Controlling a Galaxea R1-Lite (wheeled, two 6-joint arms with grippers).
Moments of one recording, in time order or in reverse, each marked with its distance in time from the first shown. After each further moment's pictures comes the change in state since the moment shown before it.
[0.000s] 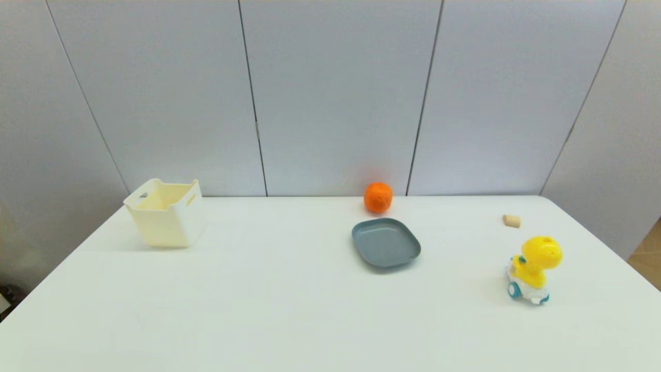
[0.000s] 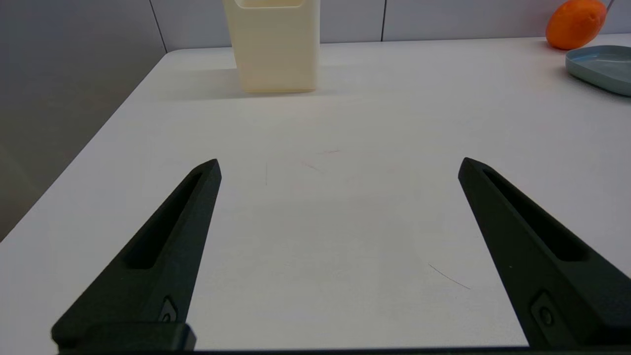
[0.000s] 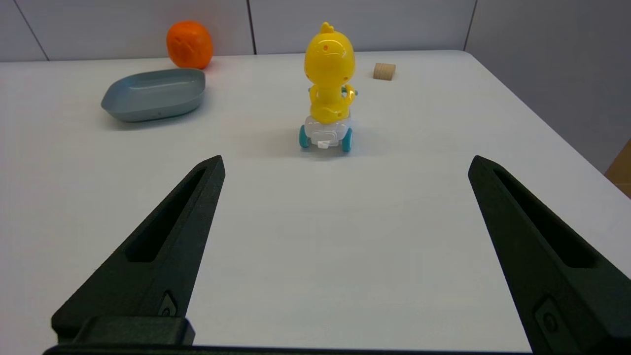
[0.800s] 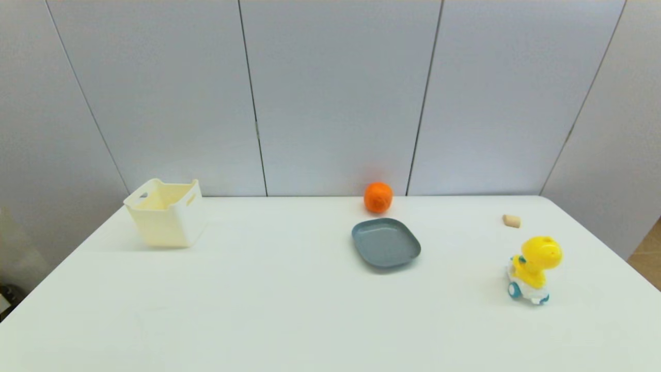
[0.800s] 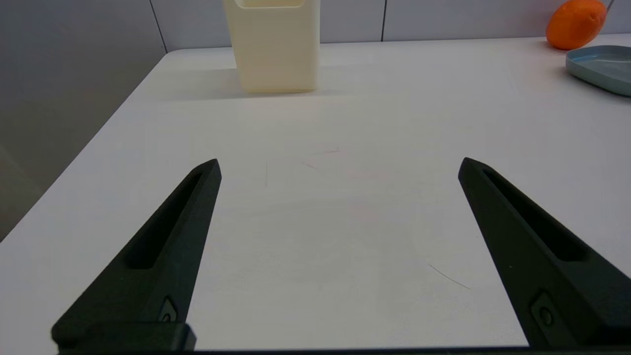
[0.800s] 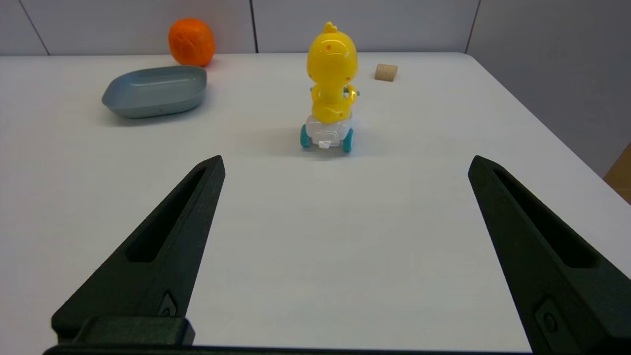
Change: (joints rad) left arm 0.000 0.000 0.000 0.000 0.000 0.000; right arm 0.000 0.000 0.000 0.000 0.009 -0.018
